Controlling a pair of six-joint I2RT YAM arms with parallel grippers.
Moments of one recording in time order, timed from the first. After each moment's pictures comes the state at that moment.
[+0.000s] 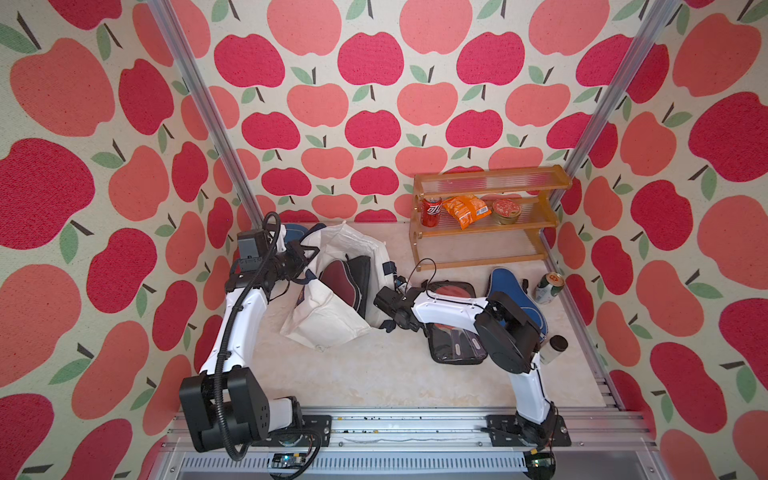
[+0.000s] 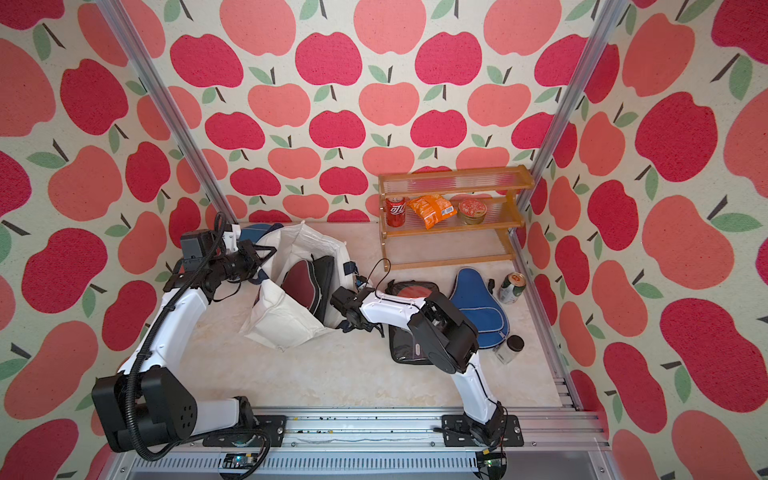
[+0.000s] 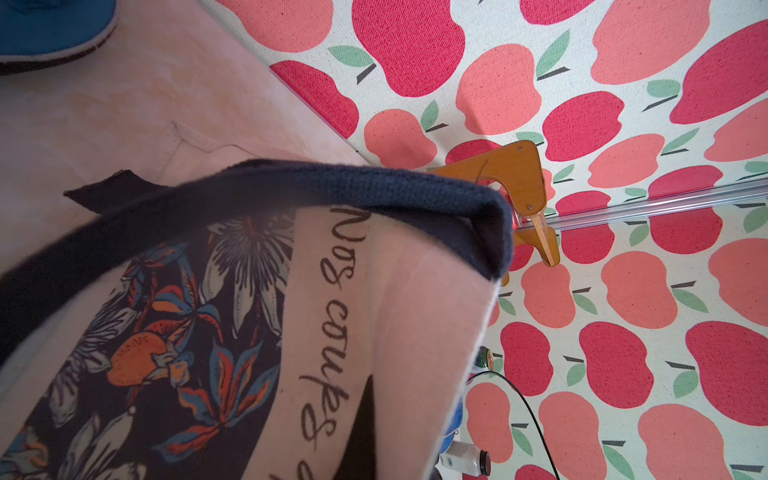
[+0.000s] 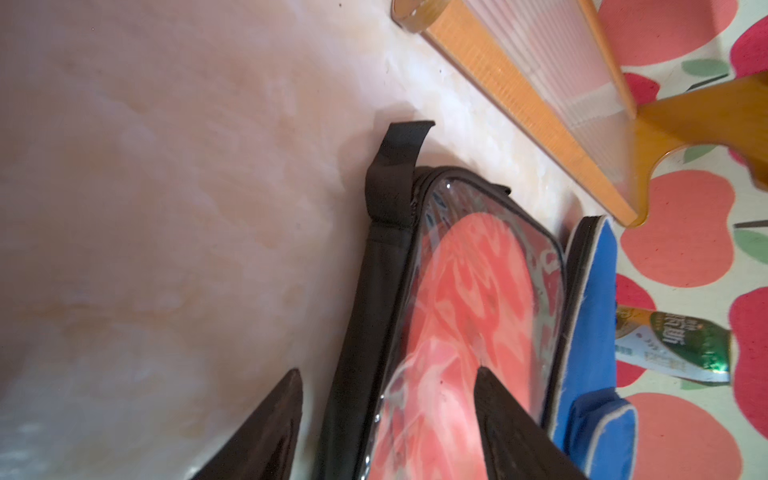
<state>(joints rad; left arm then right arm) 0.16 1.32 1.11 -0.36 0.73 -0.71 1.01 2.06 1.41 -0.81 0.79 0.41</state>
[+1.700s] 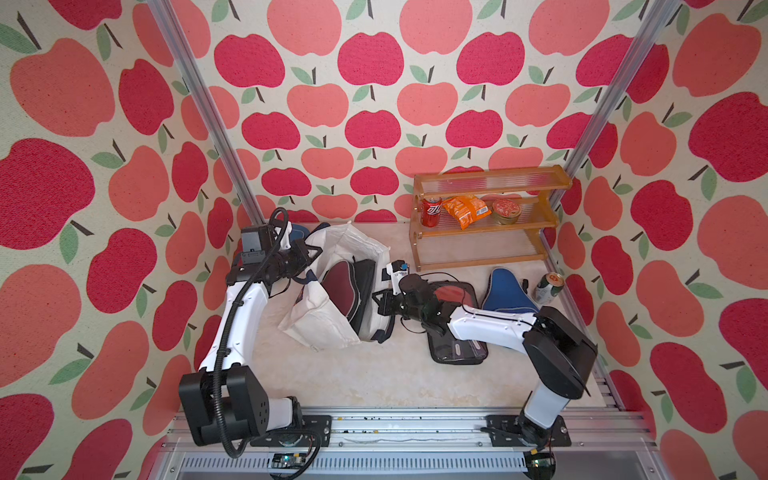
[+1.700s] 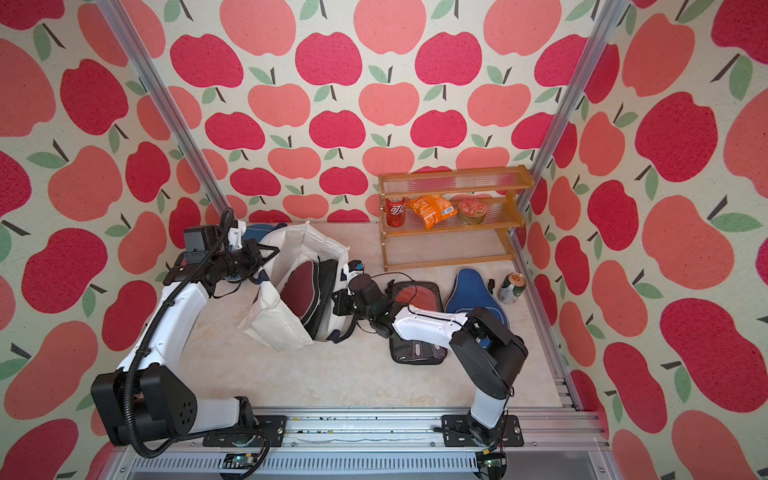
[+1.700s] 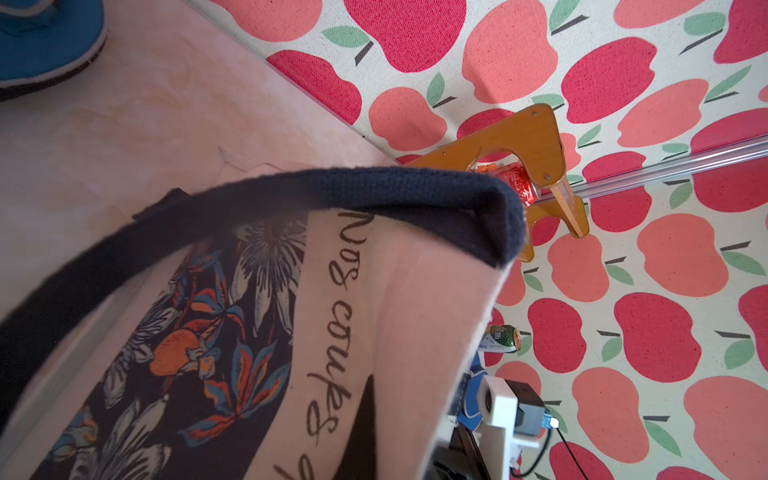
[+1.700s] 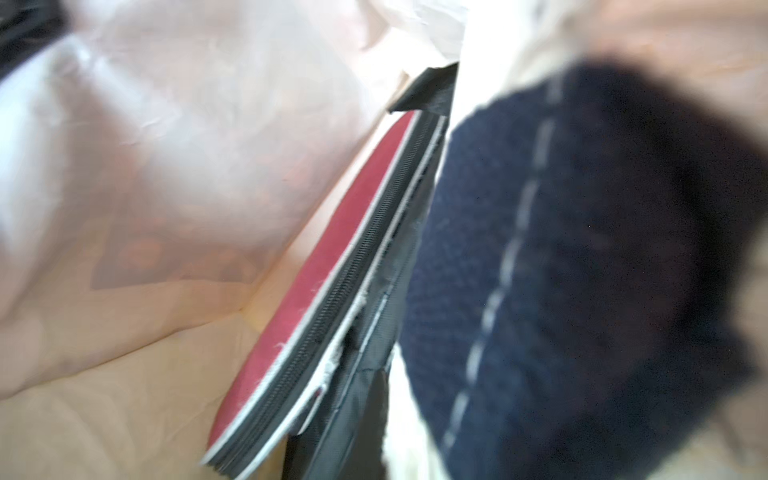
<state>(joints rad) 0.12 1.35 1.22 -0.51 0.70 -0.55 1.03 1.70 1.04 0.23 0.02 0.71</state>
